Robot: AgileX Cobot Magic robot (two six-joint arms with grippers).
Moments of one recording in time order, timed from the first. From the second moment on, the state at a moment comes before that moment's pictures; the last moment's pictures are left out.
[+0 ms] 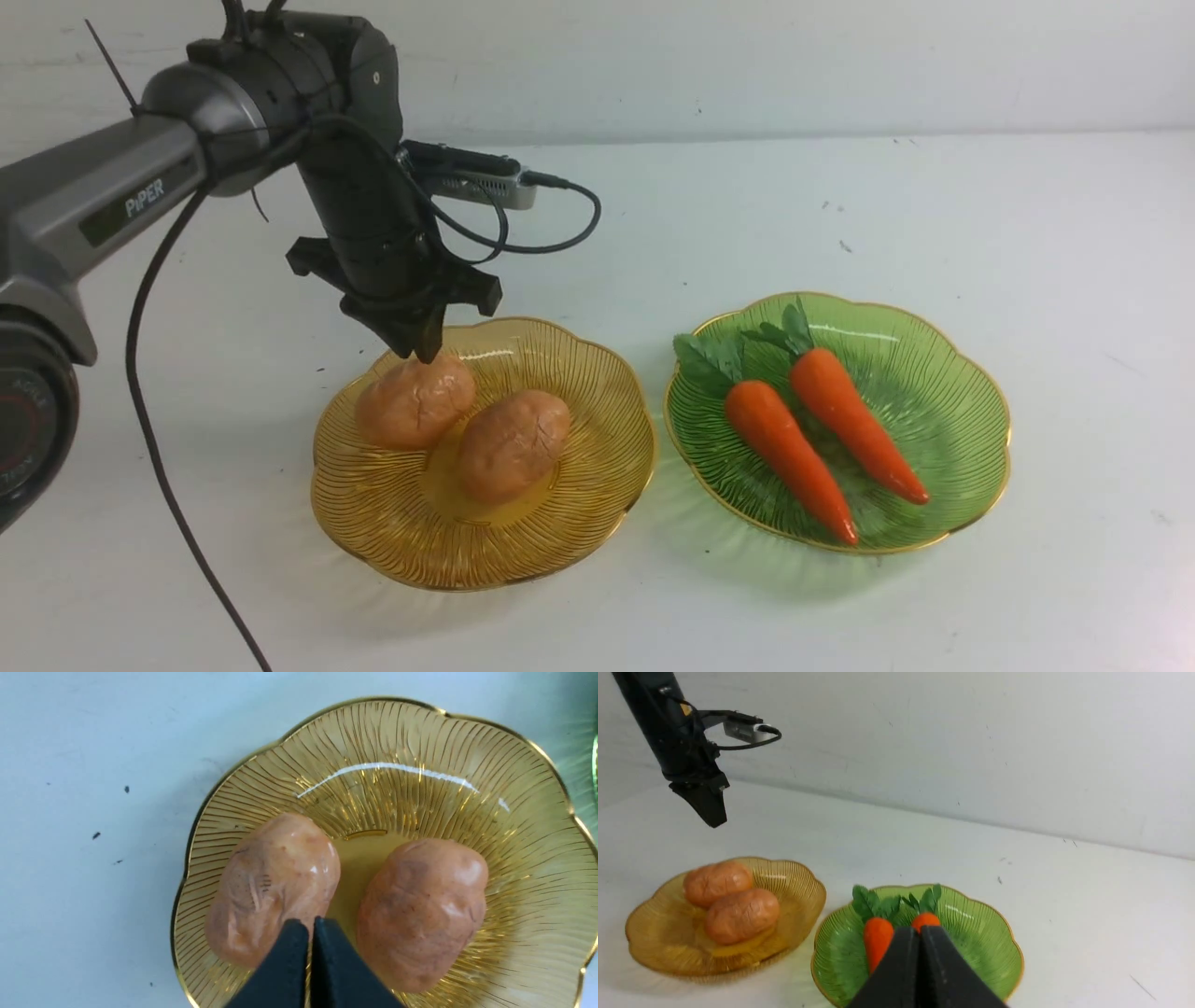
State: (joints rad) right arm 0.34 0.08 -0.44 0.07 0.59 -0.02; left arm -0.26 1.95 -1.86 -0.10 1.23 0.07
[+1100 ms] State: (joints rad) right arm 0.17 -0.01 0.00 -0.03 0.39 -0.02; left arm -0.26 1.87 -1.86 0.01 1.24 0.11
